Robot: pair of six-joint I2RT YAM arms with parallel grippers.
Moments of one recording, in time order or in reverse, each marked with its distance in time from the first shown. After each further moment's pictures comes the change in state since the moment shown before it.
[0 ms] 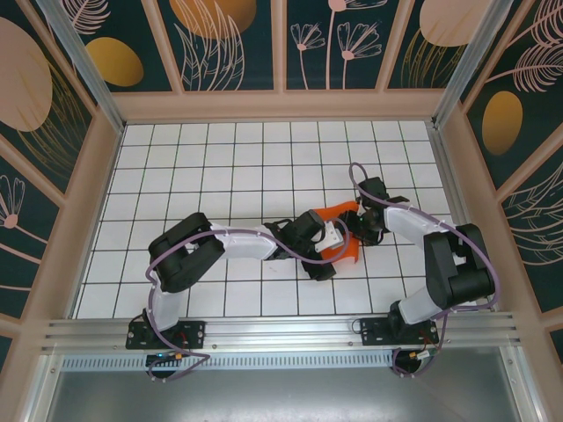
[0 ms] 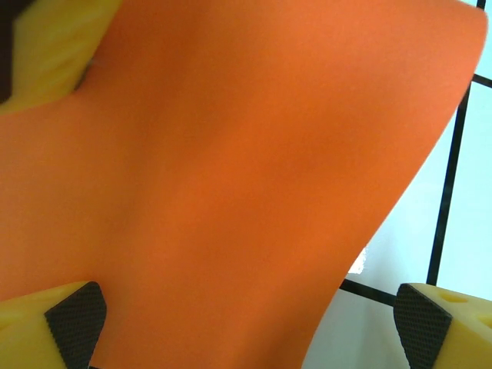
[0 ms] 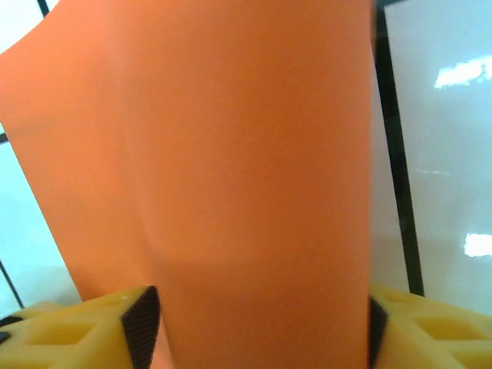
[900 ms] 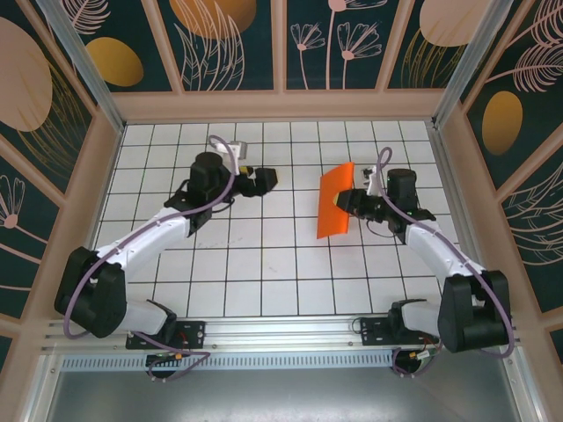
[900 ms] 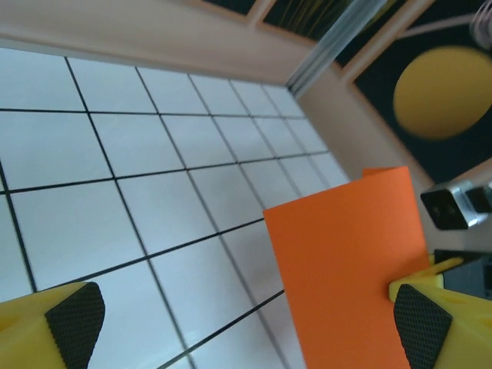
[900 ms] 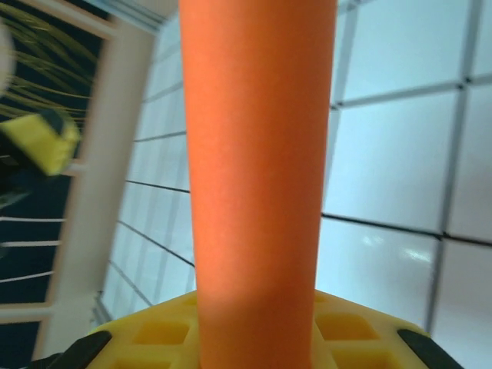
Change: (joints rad) left arm 0.551 -0.590 -0.226 0.238 0.122 -0.642; right arm -0.130 -0.295 -0.095 0.471 -0.546 0.014
